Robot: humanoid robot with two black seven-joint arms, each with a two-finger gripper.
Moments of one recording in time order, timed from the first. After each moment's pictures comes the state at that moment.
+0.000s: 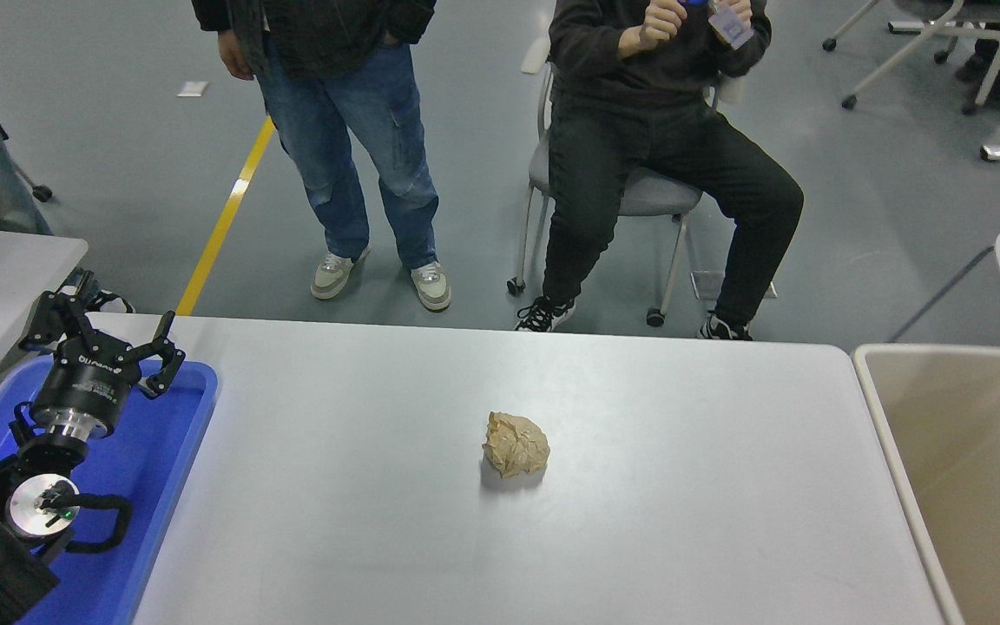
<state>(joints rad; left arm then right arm) -0.55 0.46 -0.62 -0.39 -0.23 -0.70 -0.58 0.58 -0.87 -0.01 0.25 -0.98 0.04 0.63</state>
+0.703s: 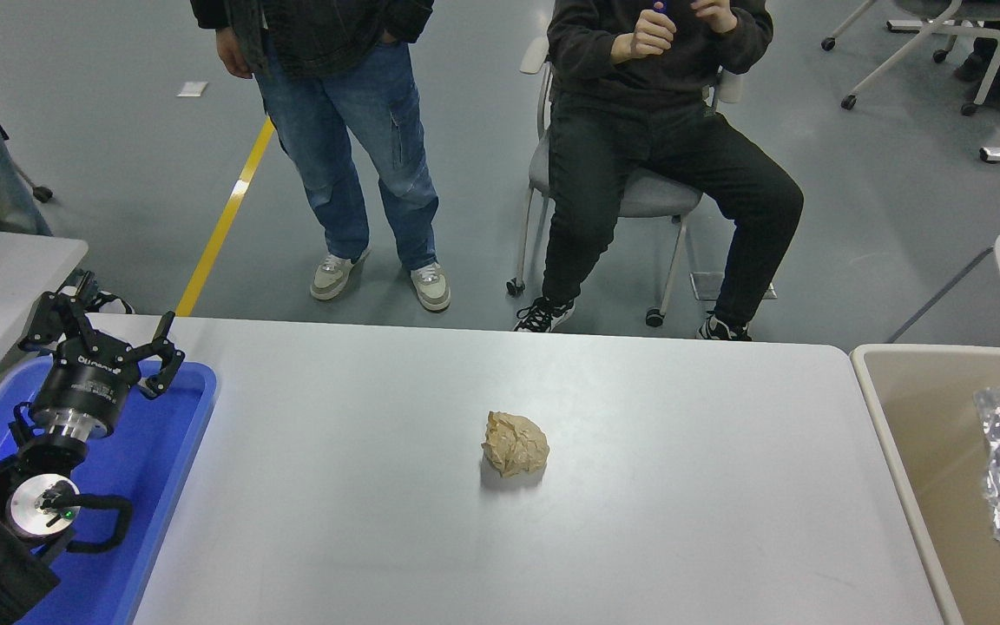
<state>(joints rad) -0.55 0.46 -0.62 -0.39 -0.23 -0.70 -0.58 0.52 -0.61 -0.17 -0.05 -0.96 -0.11 0.62</state>
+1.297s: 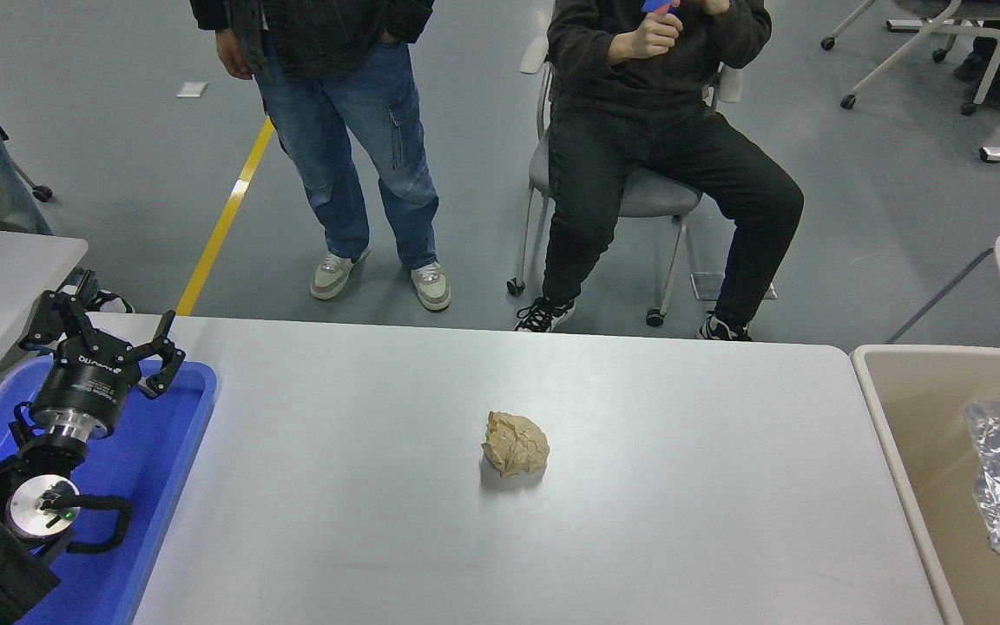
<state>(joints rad) -0.55 0.46 -0.62 -0.39 -0.23 -0.70 -0.58 0.51 -0.58 -0.28 -0.09 -0.90 -0.14 0.56</state>
